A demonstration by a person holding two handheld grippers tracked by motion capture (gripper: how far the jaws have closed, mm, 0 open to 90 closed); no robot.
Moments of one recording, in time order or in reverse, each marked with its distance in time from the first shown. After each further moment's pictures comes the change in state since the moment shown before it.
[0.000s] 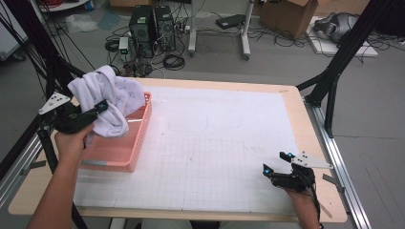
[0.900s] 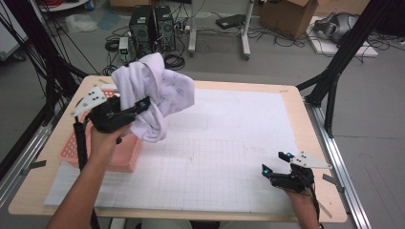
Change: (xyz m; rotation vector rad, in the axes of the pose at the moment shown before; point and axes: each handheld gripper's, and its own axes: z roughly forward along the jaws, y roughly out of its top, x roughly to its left) left arm -0.118 0.025 0.036 -0.115 -0.399 0.138; right arm 0.002 0.001 0.001 -0.004 0.010 -0.010
